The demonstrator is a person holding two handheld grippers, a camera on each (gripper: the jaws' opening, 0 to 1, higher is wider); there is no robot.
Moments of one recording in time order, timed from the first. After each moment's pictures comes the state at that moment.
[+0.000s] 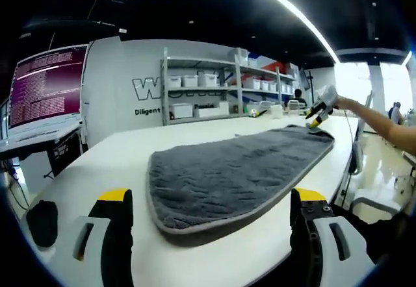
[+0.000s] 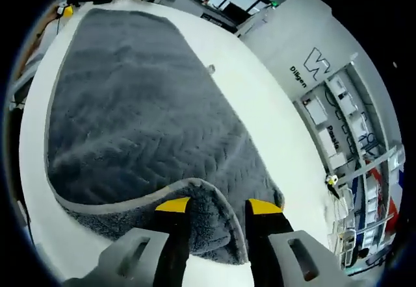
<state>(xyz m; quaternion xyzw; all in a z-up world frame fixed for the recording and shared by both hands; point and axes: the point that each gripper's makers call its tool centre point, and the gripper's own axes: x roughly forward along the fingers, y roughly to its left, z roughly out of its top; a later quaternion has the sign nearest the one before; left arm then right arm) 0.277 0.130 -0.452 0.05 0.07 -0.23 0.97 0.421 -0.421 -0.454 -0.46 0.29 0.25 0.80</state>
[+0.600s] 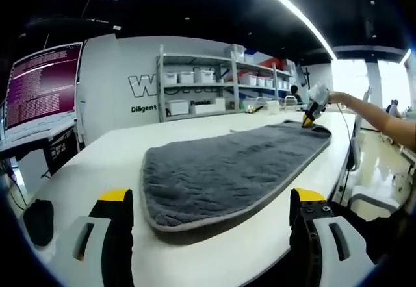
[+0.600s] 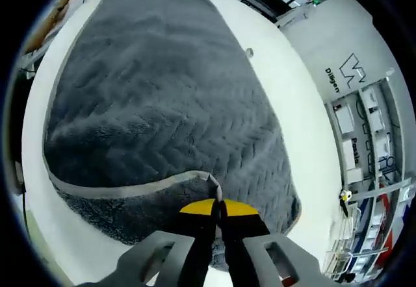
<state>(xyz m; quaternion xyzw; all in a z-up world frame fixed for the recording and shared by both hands) 0.278 0.127 -0.457 0.05 0.08 -0.24 0.97 0.420 -0.416 -0.486 -0.51 0.33 0.32 0.73</state>
